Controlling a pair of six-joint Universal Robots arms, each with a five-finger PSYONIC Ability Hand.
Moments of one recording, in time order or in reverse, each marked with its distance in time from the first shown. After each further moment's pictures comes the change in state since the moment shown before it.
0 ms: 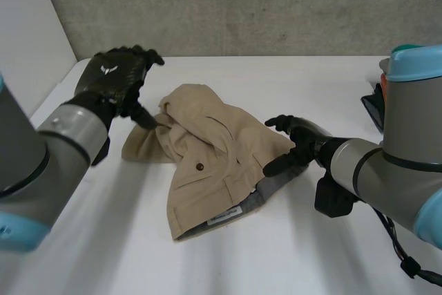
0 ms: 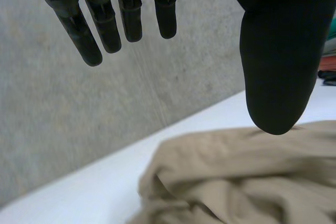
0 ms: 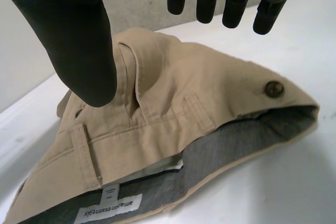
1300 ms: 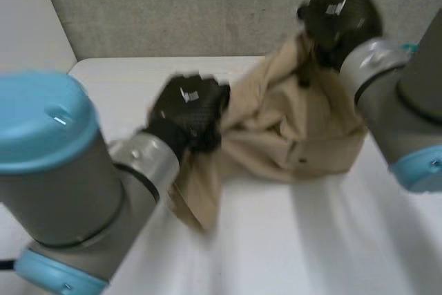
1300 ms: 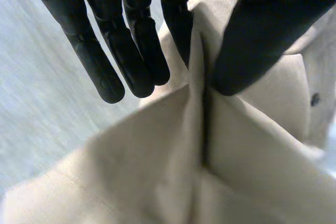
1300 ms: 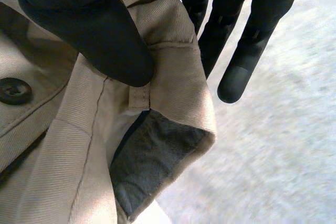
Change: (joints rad) left arm -0.312 -0.111 0.120 -0.075 -0.107 0.095; right arm 0.054 -0.090 -0.199 -0.326 0.219 -1.042; left_hand 0.589 0.619 0.630 0.636 0.645; right_hand 0.845 0.949 0.972 0.979 0.519
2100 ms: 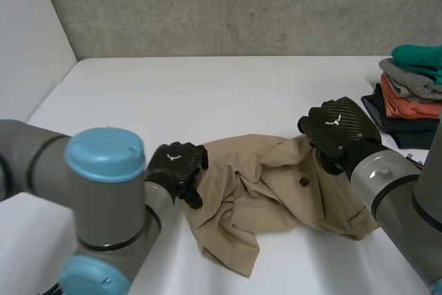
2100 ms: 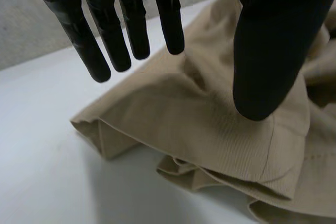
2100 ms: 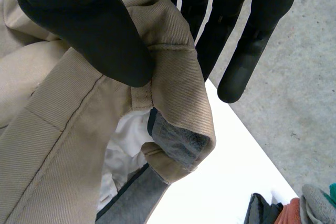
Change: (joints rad) left arm 0.059 -0.207 -0.098 -0.009 -0.070 -0.193; right arm -0.044 -0.167 0.510 -0.008 -0.092 -0.016; left_hand -0.384 -0.406 -0.420 -0.414 -0.415; right_hand -0.001 0.000 0.000 0.000 0.000
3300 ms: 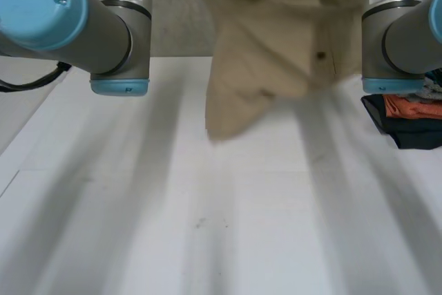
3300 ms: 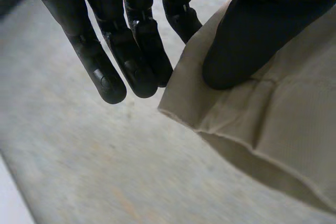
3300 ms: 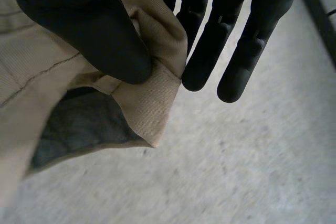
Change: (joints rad) left arm 0.140 -0.176 0.835 0.505 0.045 0.671; right arm -0.102 0.429 -0.764 -0.717 0.037 -0.258; left_hand 0.603 0.649 0.645 0.646 0.594; right_hand 0.000 0.010 0.005 0.004 0.004
